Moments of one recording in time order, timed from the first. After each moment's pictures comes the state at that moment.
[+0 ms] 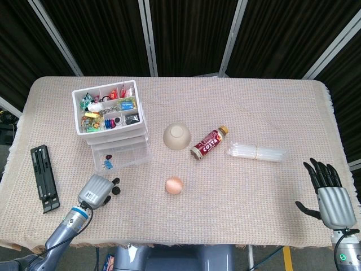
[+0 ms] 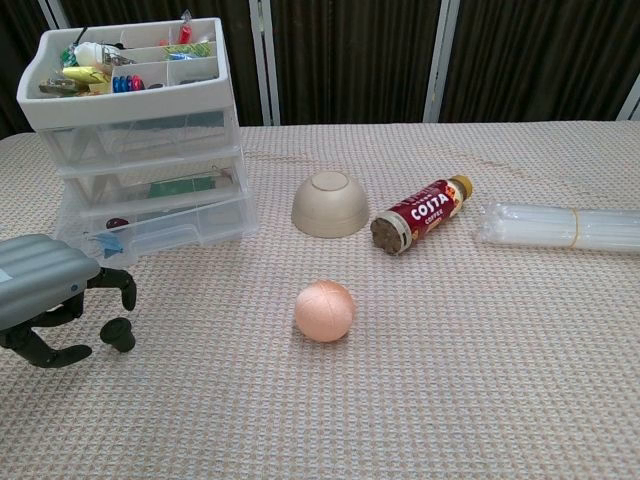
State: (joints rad) left arm -0.48 -1.47 0.05 -1.61 1.30 1.08 0.66; right arm 0.08 -1.13 0.05 -1.61 -1.55 1.51 -0.02
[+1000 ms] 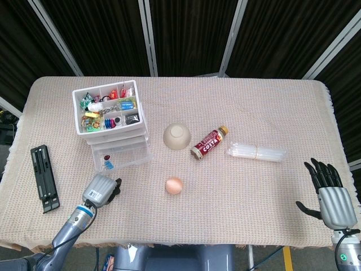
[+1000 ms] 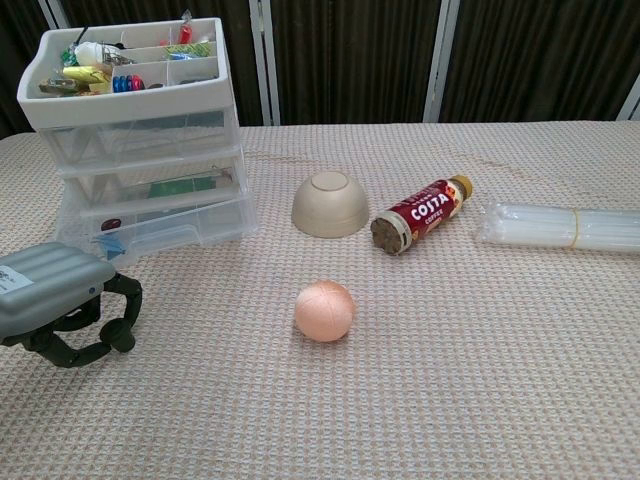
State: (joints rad) left arm -0.48 -1.54 0.03 -1.54 1.29 1.07 0.61; right arm 0.08 -1.13 0.05 -1.62 -1.55 1.51 -0.01
